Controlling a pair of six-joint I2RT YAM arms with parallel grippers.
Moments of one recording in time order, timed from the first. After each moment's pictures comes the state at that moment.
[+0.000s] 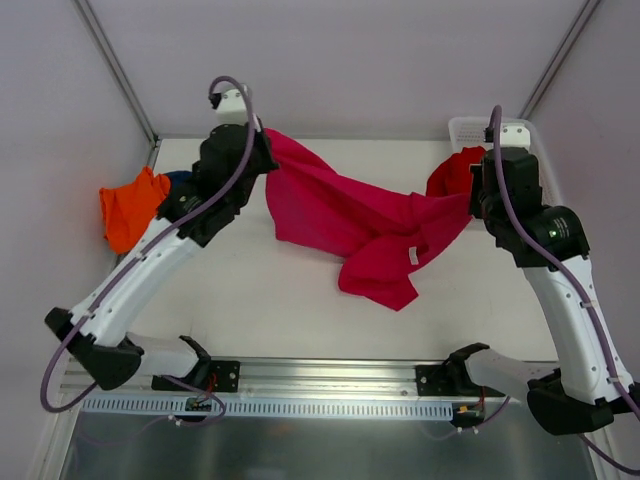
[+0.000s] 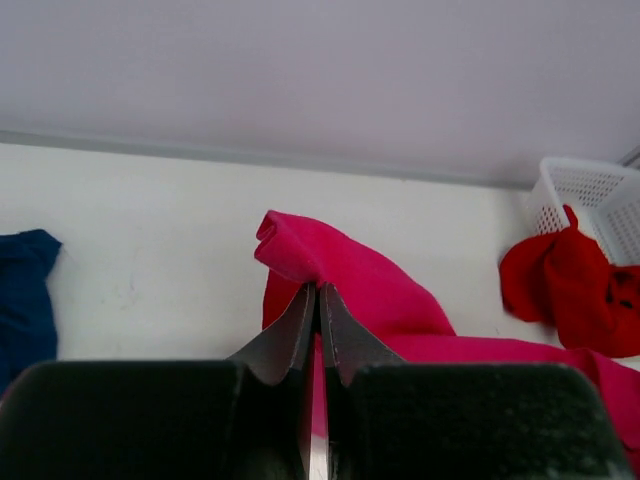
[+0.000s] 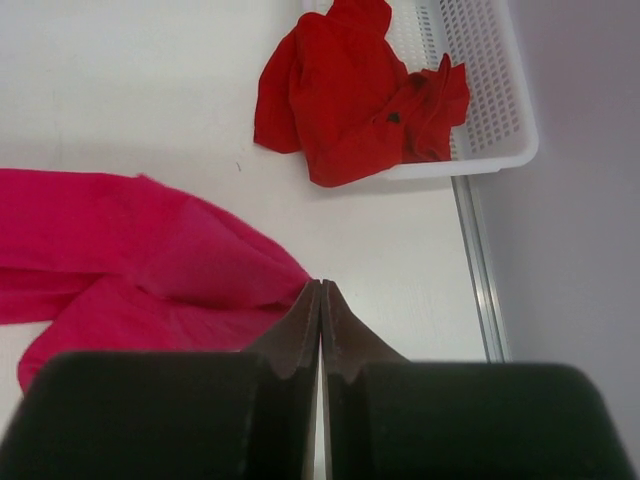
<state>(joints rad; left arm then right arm) -0.67 1.33 1.53 -0.41 -0.53 -0.33 0.40 1.10 1.58 -1.06 0.55 0.14</state>
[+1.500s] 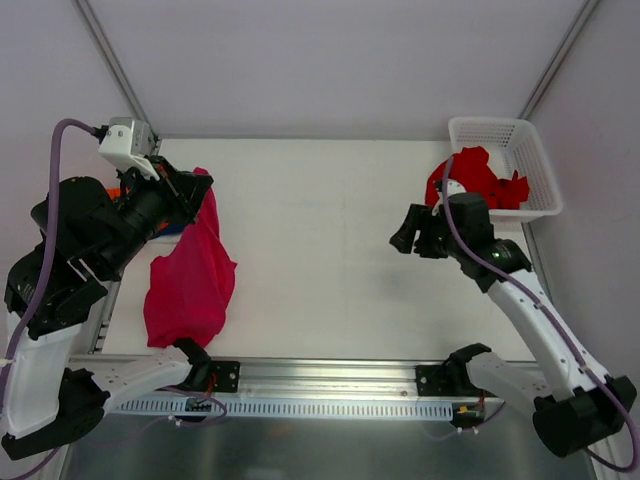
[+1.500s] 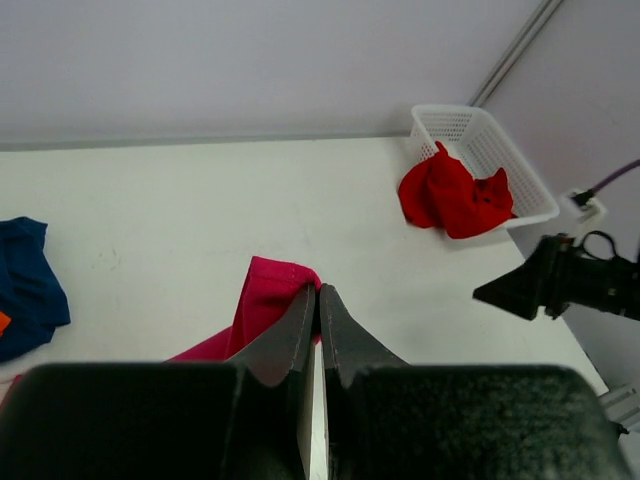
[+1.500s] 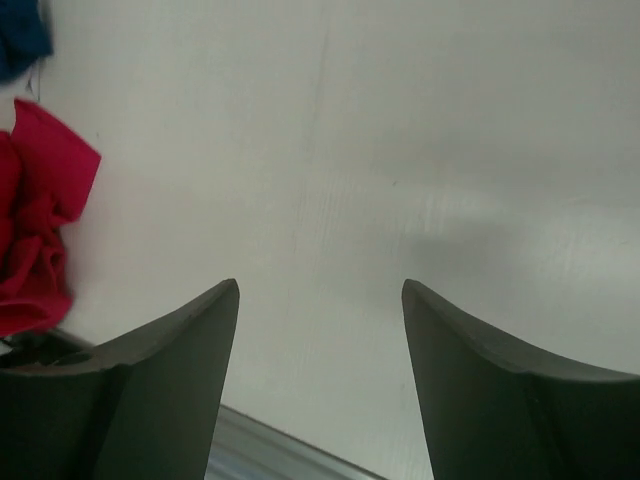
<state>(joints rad) -0.69 0.94 1.77 -0.93 -0.30 -0.33 0.39 0.95 1.03 -0.69 -0.07 0.42</state>
